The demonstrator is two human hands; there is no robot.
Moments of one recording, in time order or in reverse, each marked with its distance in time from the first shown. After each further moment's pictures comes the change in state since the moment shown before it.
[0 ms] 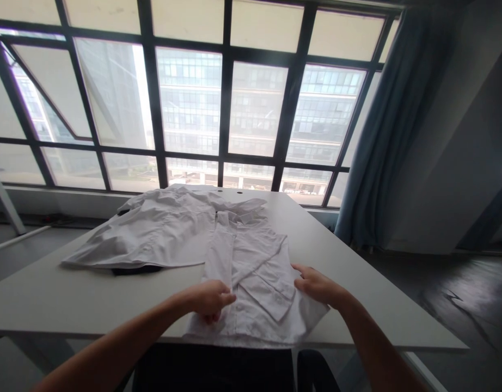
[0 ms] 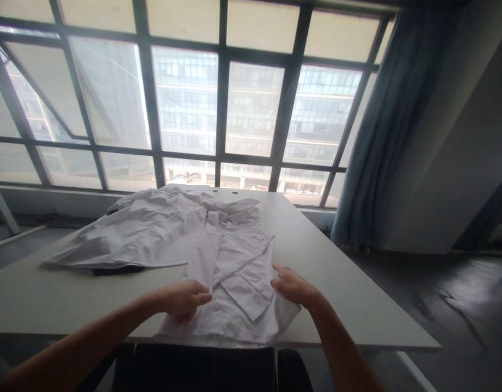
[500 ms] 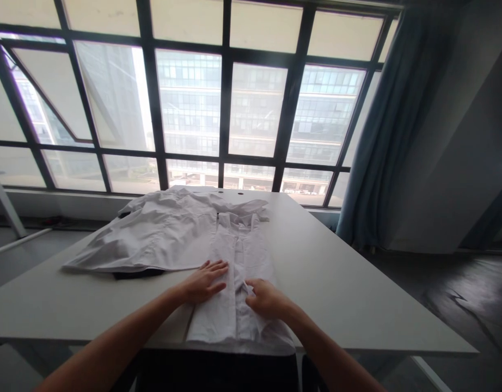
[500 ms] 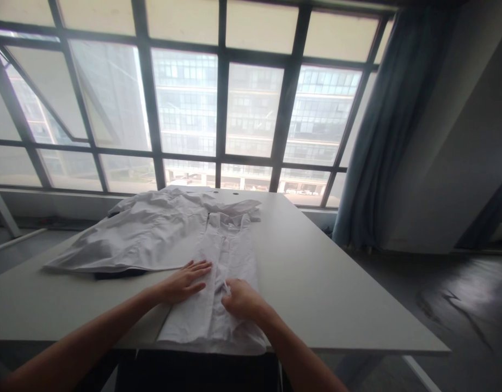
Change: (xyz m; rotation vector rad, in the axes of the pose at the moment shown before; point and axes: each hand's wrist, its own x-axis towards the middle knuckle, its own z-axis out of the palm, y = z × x) left_hand 0.032 -0.073 -0.015 0.401 0.259 0.310; right_hand 0.013 -0.059 0.104 -0.171 -0.176 -0.273
